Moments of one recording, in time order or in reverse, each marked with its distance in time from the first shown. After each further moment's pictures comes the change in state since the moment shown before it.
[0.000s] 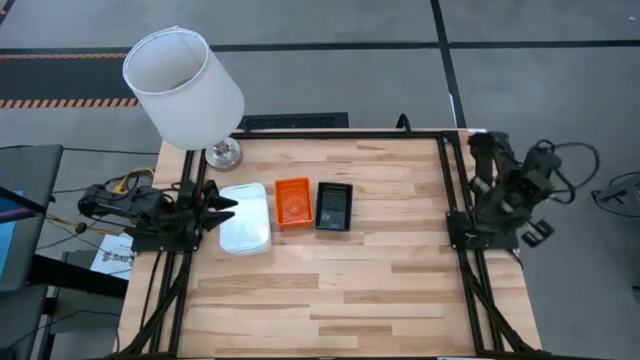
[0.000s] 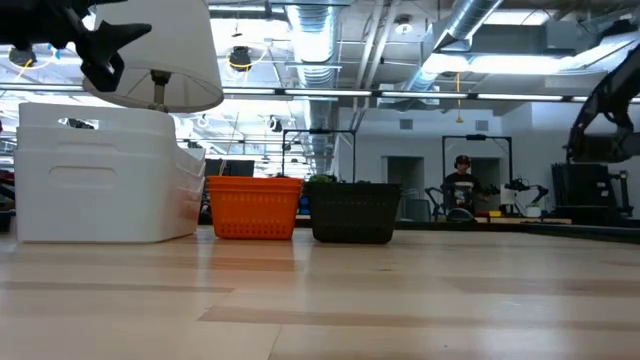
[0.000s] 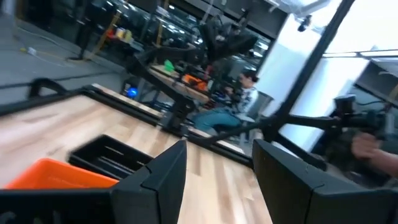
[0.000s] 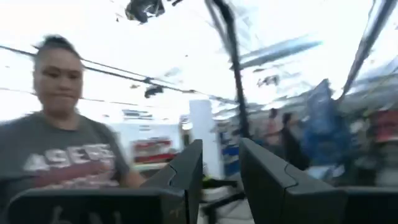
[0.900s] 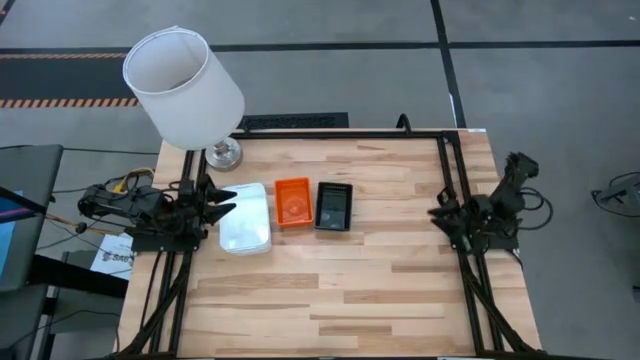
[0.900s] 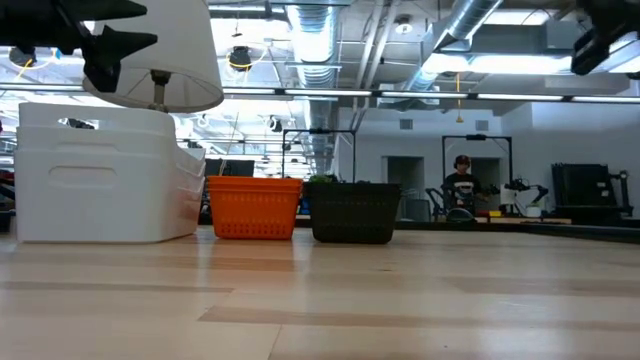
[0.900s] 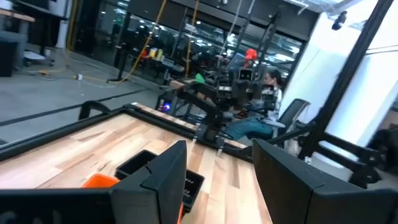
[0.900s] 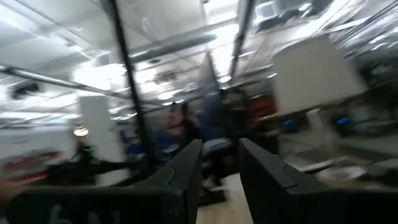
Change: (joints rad) left arm 0.001 0.000 0.000 0.003 -0.140 0.117; right arm -0.556 -0.149 -0.477 0.186 -0.054 0.230
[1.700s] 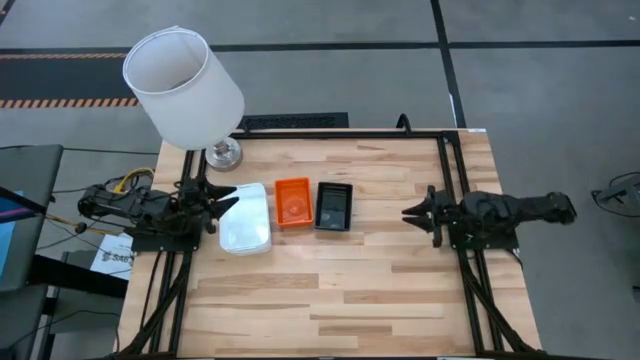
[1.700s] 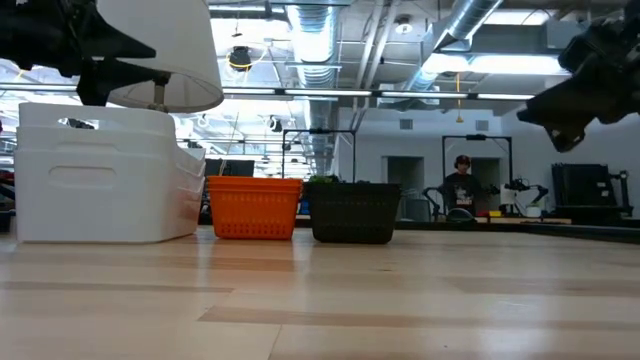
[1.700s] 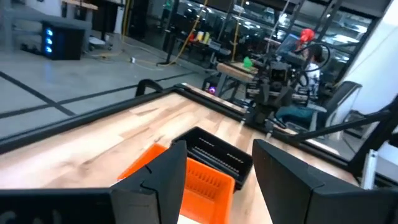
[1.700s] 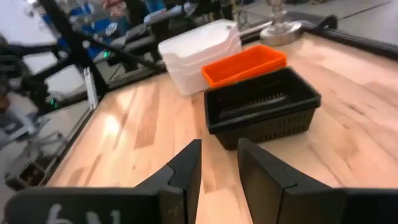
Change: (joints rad) left arm 0.003 0.000 0.001 -0.165 -0.175 -0.057; right arm -0.700 -0.007 0.083 -0.835 -0.517 0.449
